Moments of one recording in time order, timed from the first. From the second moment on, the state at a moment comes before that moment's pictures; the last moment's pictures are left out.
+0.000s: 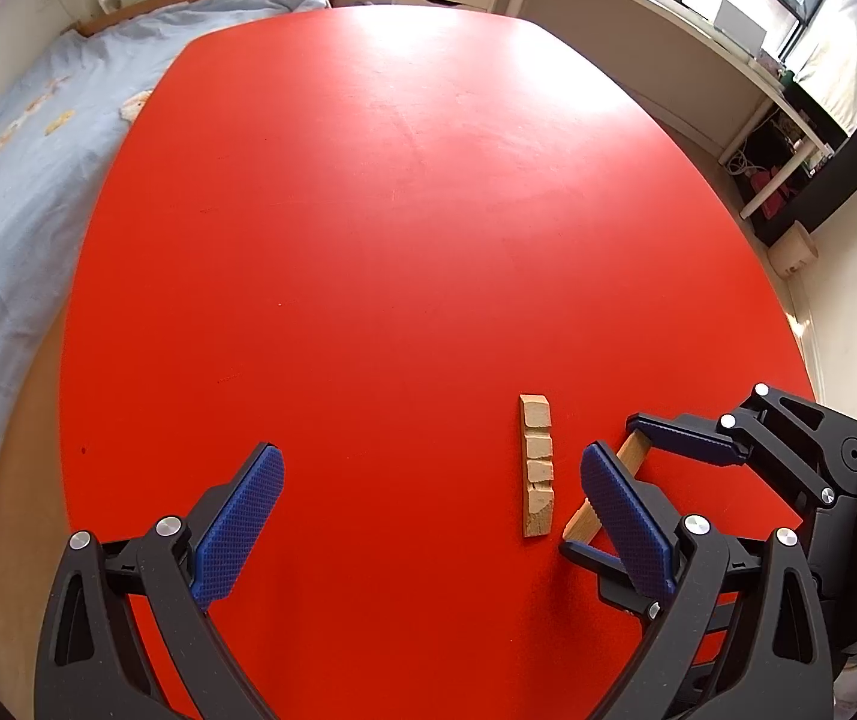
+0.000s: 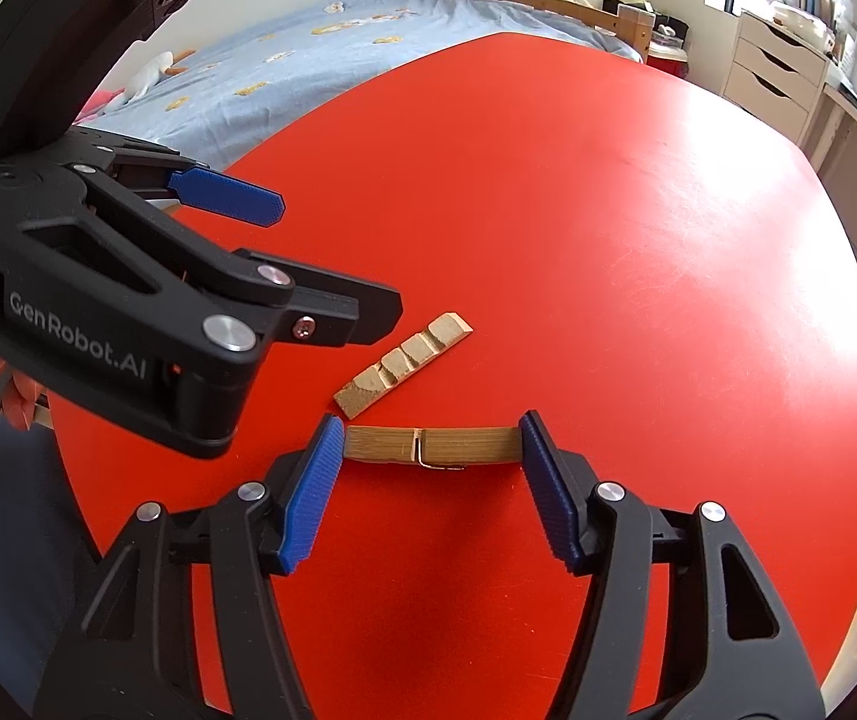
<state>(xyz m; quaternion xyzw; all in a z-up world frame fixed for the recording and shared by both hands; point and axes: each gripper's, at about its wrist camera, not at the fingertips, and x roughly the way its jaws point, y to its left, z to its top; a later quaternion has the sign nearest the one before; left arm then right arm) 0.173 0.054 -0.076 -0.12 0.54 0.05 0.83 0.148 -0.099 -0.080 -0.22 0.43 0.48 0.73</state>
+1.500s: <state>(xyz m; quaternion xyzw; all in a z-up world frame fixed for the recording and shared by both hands) 0.177 0.025 -0.076 -0.06 0.54 0.05 0.84 0.156 -0.119 -0.068 -0.22 0.43 0.46 0.74</state>
